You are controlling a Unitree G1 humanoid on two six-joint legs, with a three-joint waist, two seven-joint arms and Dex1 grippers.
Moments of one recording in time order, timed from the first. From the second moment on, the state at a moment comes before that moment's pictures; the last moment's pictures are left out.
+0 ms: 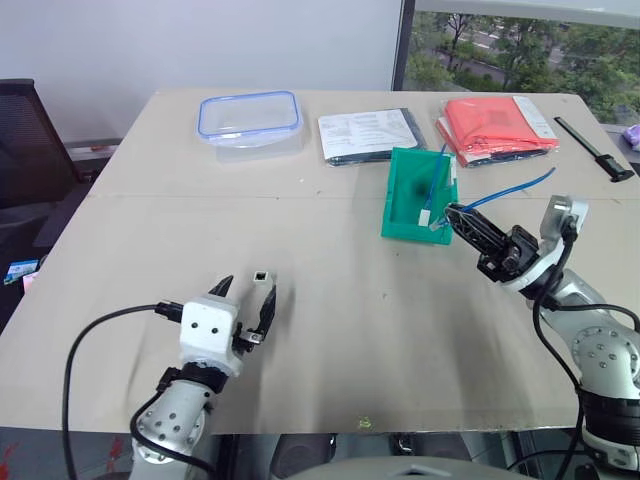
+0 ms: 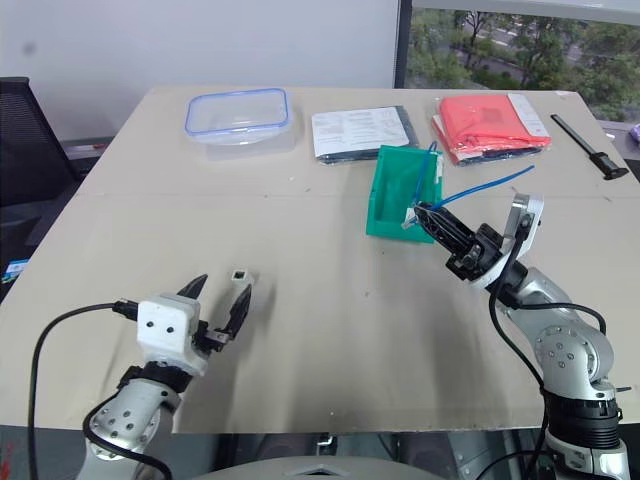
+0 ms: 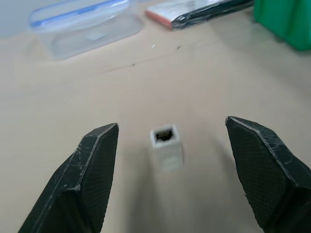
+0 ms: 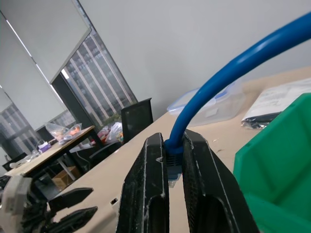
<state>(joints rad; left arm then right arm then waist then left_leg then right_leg) 0.46 0.22 0.09 -0.66 -0.03 0.18 -0.23 -0.16 -0.42 -0.19 -0.34 1.06 0.54 0.64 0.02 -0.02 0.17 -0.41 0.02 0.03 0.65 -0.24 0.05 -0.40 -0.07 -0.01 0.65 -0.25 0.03</state>
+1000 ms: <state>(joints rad) -0.14 0.33 -0.08 -0.11 -0.23 0.11 -0.70 -0.19 -0.47 -0.08 -0.47 0.90 0.54 0.65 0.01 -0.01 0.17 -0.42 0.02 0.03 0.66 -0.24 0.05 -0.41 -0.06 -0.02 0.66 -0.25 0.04</state>
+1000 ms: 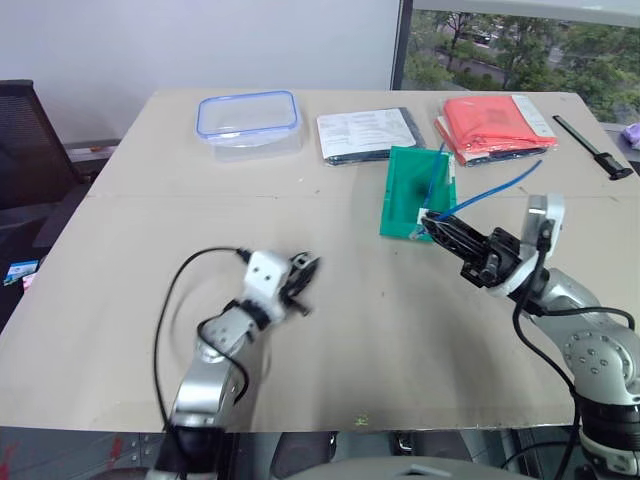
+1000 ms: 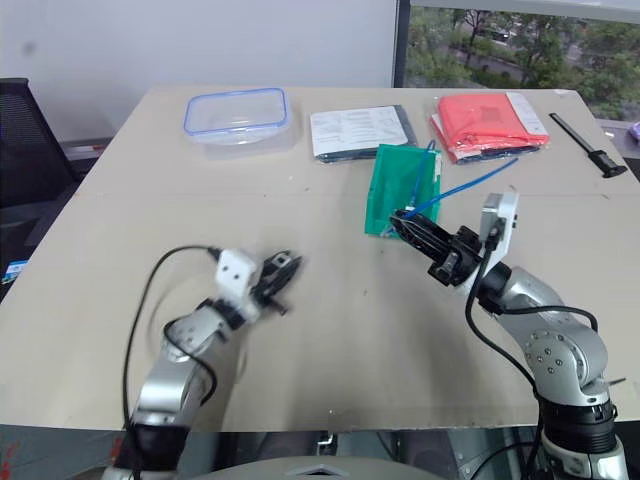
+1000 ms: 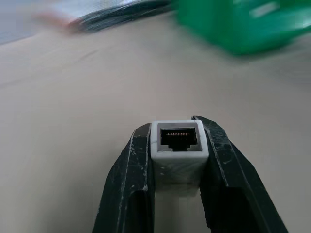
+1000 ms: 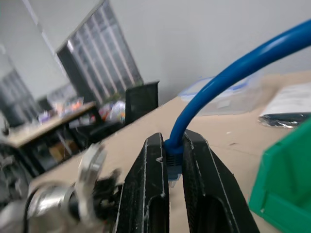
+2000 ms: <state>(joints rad) -0.70 0.24 -0.28 0.70 -0.22 -0.20 -1.48 -0.28 -0.53 0.22 -0.25 0.33 0.22 0.93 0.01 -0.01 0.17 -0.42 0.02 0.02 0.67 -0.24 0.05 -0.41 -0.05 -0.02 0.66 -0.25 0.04</state>
